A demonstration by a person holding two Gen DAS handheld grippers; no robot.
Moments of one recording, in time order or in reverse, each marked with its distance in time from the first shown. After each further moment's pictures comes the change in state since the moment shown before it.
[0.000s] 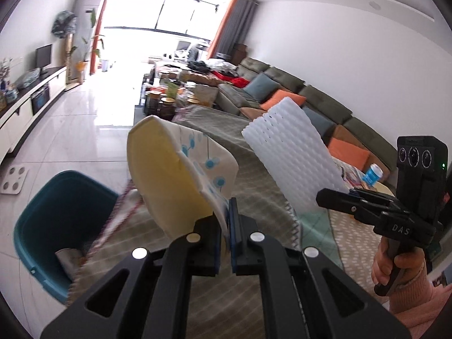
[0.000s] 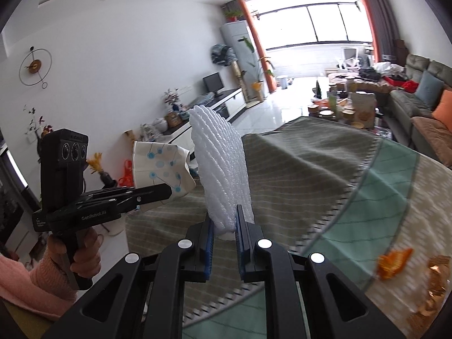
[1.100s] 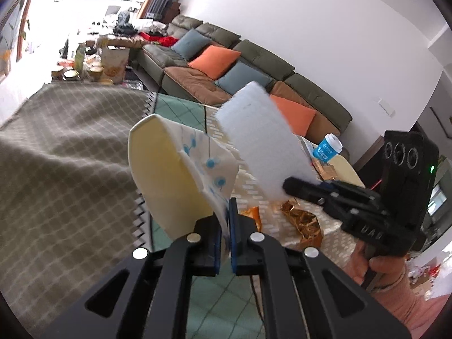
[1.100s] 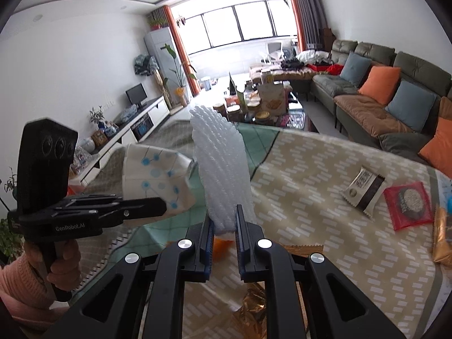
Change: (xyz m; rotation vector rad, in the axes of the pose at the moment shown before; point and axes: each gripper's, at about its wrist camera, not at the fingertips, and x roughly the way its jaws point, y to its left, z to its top) left arm 0.183 -0.146 0.030 0.120 0.227 -0.334; right arm -0.096 -0.146 -0.017 0.168 -0.055 -0.357
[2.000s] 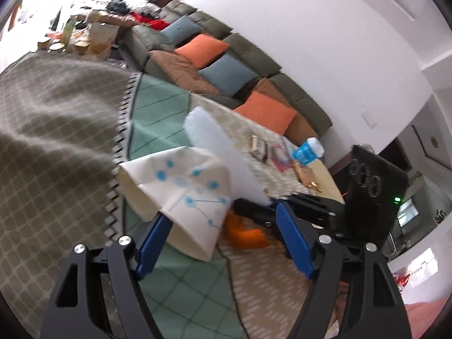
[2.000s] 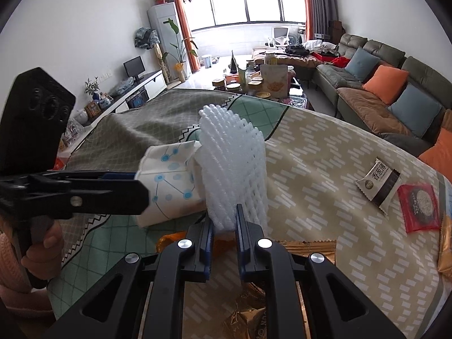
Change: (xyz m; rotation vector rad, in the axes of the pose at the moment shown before) left arm 0.019 0.015 0.000 -0.091 0.047 -0.173; right arm 0.047 0.002 -0.013 -0.068 0.136 -0.048
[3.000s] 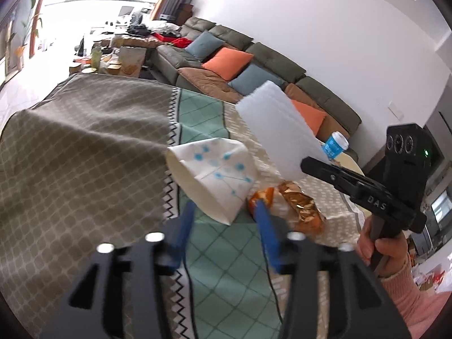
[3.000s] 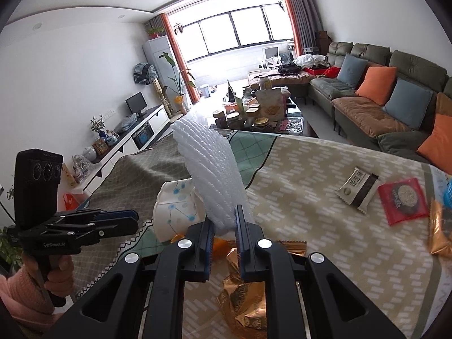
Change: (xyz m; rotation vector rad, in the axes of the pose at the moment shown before) left arm -0.043 -0.011 -0.023 0.046 -0.063 0.233; right arm -0.046 -0.011 0.004 0.114 -0.151 0.054
